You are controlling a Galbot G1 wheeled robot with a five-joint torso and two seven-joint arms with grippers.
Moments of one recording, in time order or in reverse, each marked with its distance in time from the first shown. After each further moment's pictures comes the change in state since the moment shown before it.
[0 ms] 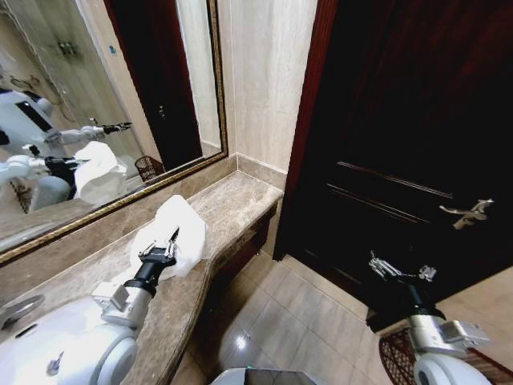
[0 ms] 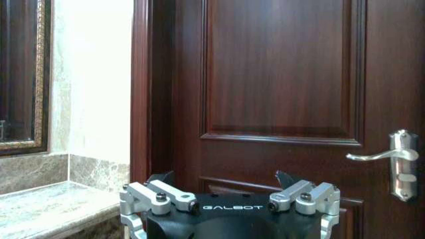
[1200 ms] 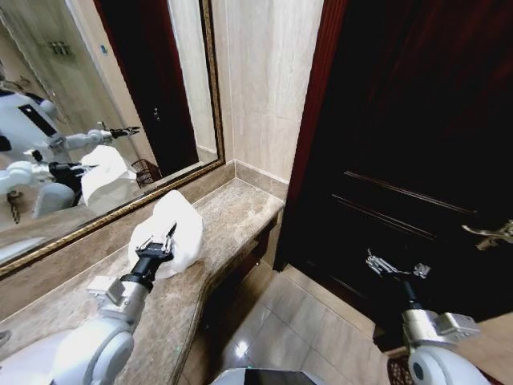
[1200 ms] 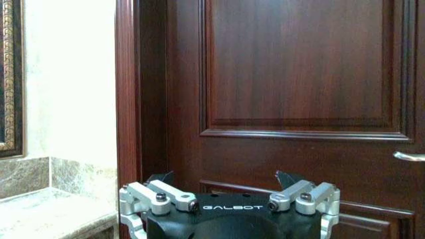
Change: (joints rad) left arm -0.026 0.022 -0.026 -0.002 -0.041 0.028 -0.005; right arm 0.031 0.012 -0.008 -0.018 -0.001 -0.029 -0.005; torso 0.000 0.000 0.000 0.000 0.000
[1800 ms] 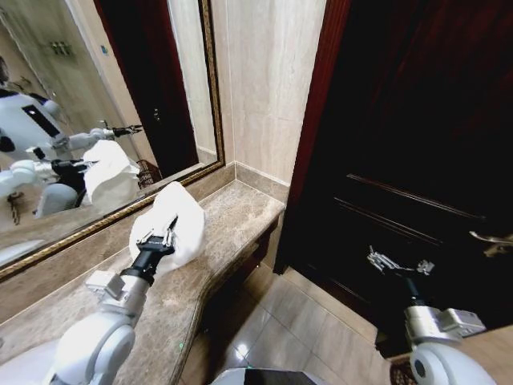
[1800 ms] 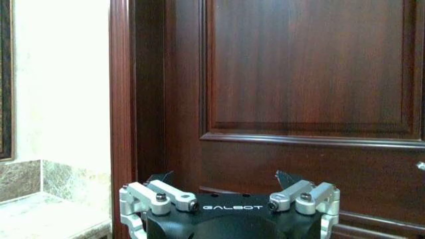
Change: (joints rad) left arm -0.041 -0.007 0.000 -0.005 -0.008 0.013 0.009; right arm 0.041 0.002 0.000 0.012 -0.013 -0.053 0.006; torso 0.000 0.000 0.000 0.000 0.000
